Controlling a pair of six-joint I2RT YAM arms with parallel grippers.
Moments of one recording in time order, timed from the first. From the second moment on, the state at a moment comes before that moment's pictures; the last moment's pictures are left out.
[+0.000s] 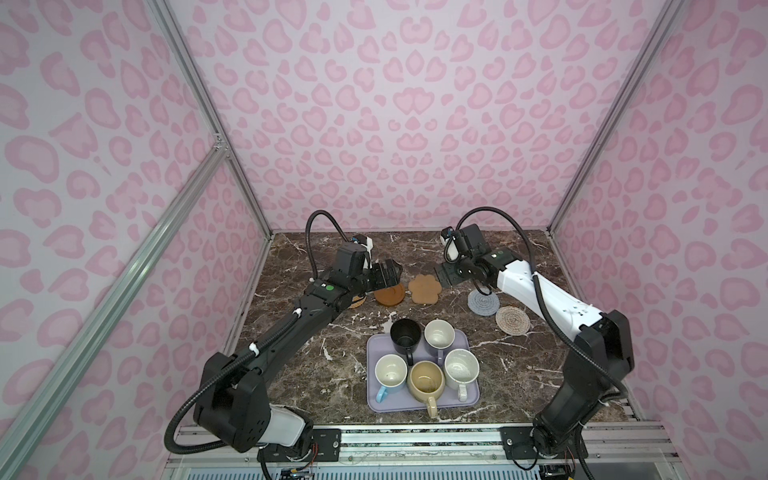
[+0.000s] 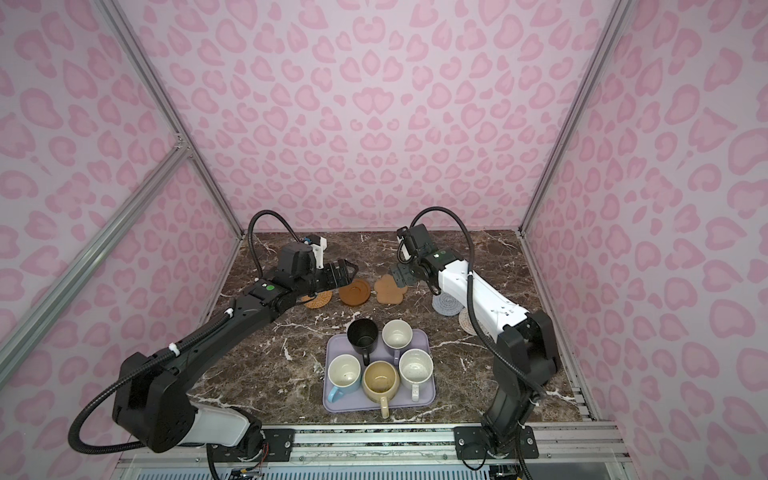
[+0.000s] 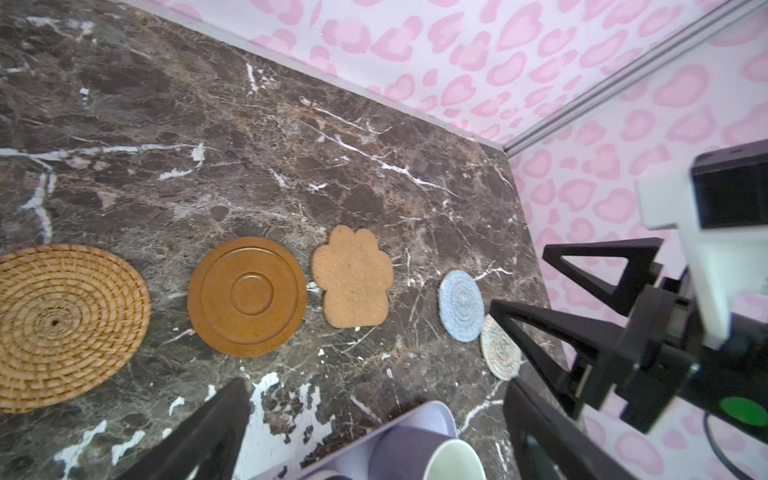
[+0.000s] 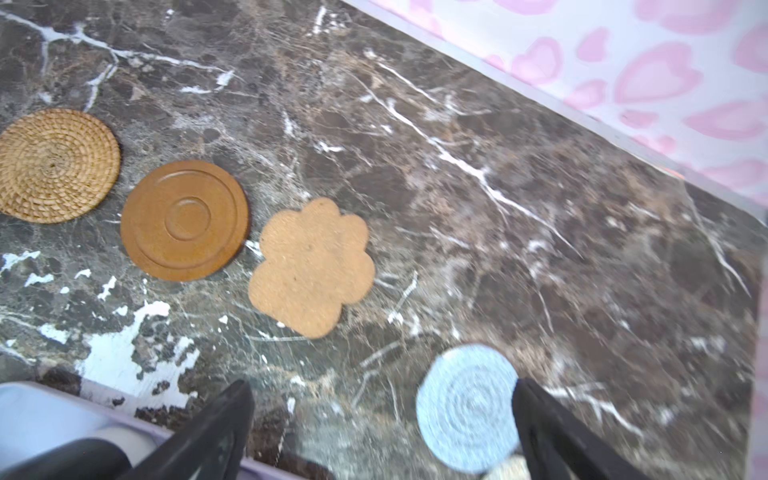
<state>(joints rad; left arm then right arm) -0.49 1.40 1.12 -0.28 0.18 -0.63 0.51 1.67 1.45 -0.69 0.19 0.02</state>
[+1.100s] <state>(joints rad) -0.68 1.59 1.36 -0.36 0.13 -0.63 0.19 1.61 1.06 -0.48 0.13 0.35</state>
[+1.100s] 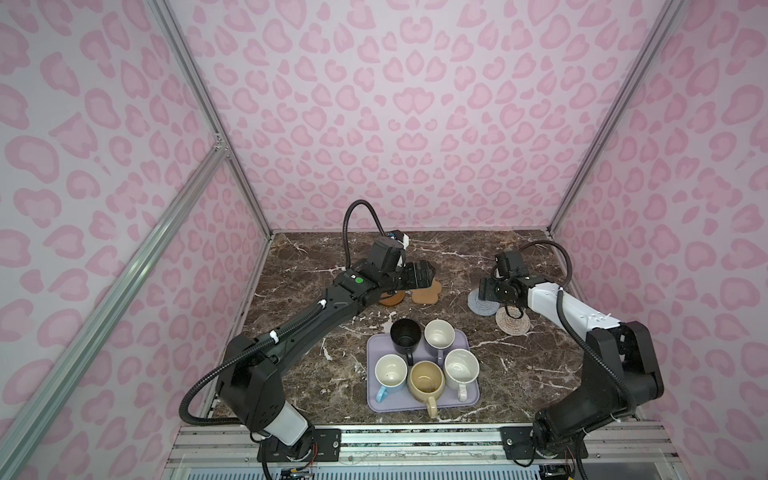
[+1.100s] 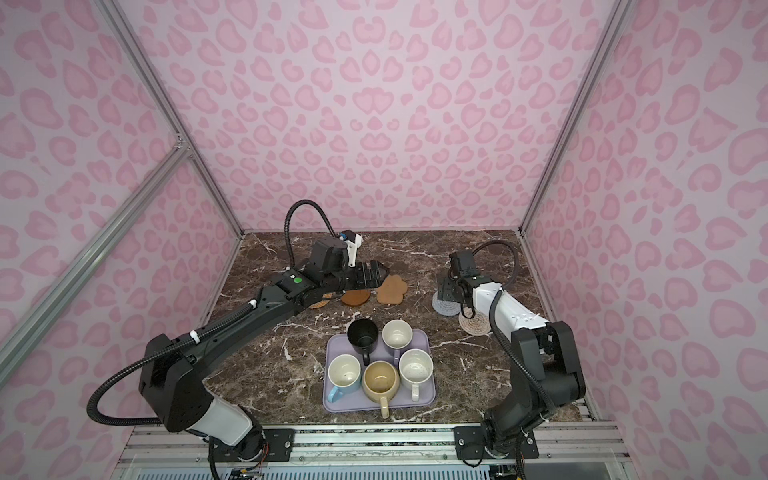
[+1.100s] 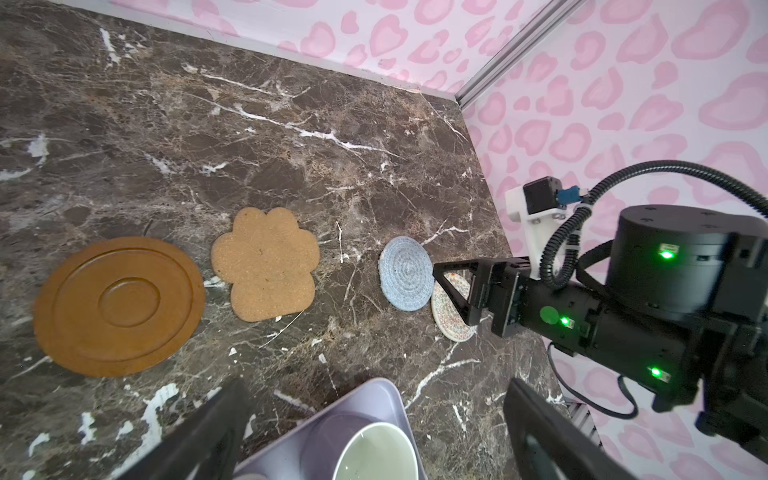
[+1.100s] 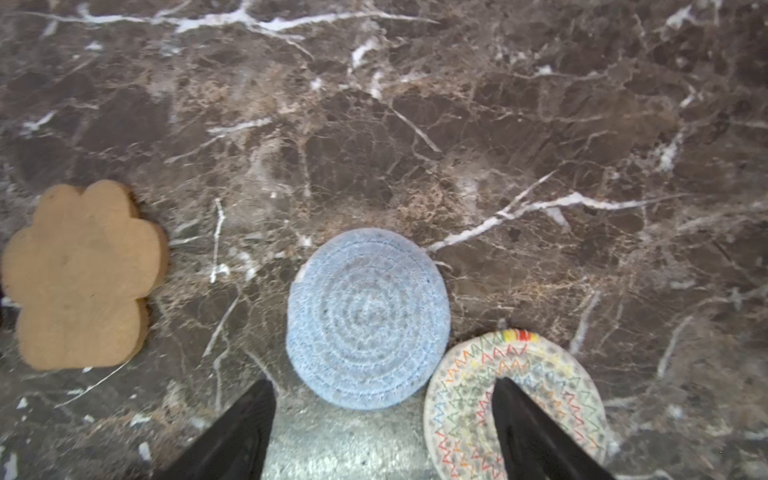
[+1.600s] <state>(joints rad) -0.69 1.74 1.44 -0.37 0.16 -0.63 0.11 1.77 1.08 -0.46 0.12 0.33</state>
